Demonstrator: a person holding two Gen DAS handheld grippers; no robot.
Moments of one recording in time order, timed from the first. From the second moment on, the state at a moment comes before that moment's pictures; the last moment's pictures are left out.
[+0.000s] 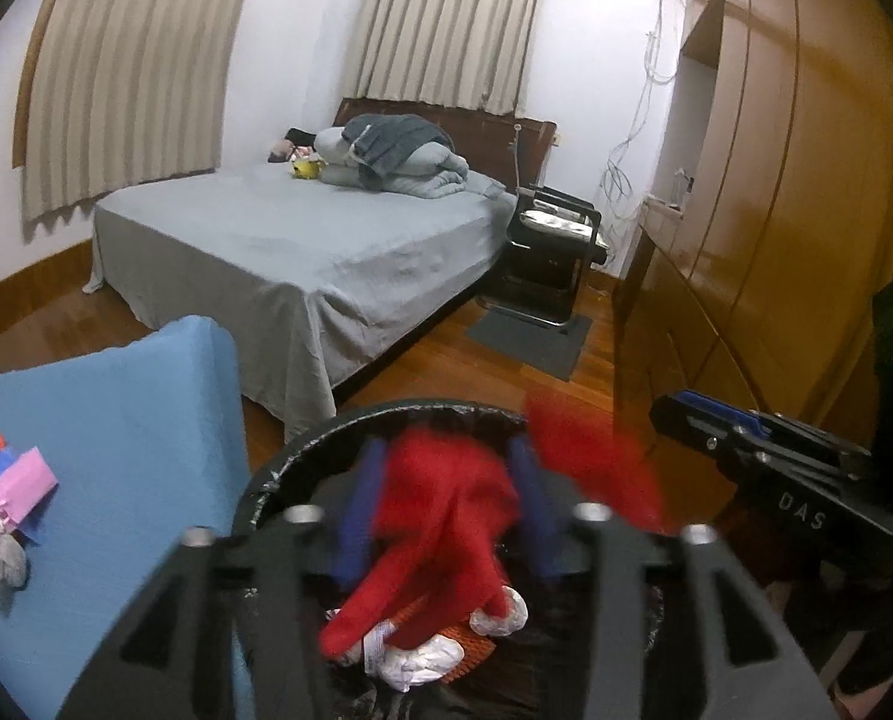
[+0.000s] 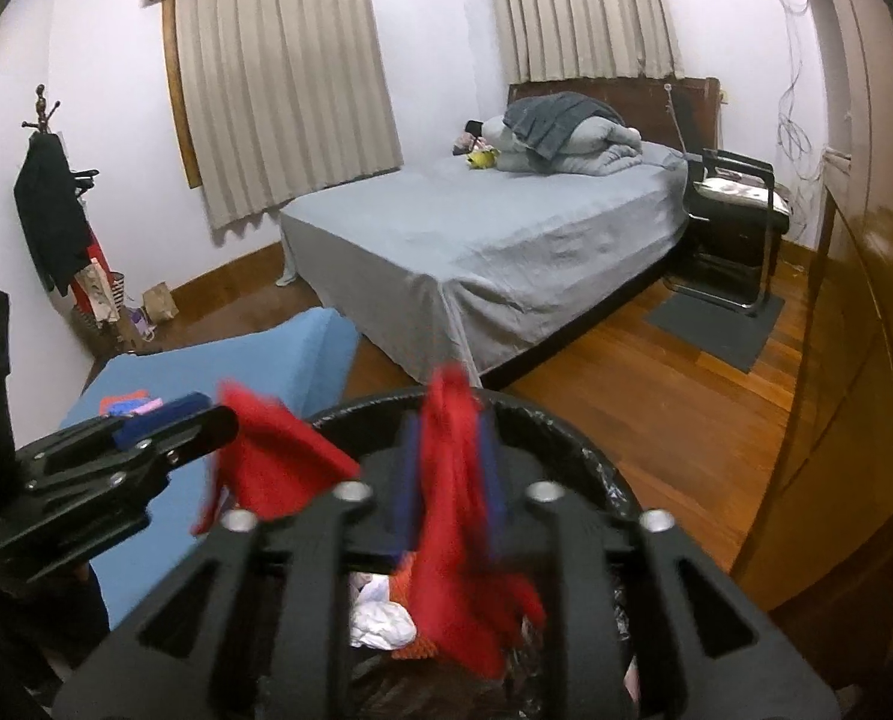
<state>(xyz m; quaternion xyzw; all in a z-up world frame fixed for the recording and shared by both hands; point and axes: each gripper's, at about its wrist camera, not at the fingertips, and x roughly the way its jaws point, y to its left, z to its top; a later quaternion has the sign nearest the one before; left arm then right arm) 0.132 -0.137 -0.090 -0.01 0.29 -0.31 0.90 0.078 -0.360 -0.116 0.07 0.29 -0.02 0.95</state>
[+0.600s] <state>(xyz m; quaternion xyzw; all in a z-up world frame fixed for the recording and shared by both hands) 0.131 -0.004 -0.088 -0.02 0.27 -0.13 0.95 0.090 -0.325 -0.106 0.07 0.26 -0.01 0.96</state>
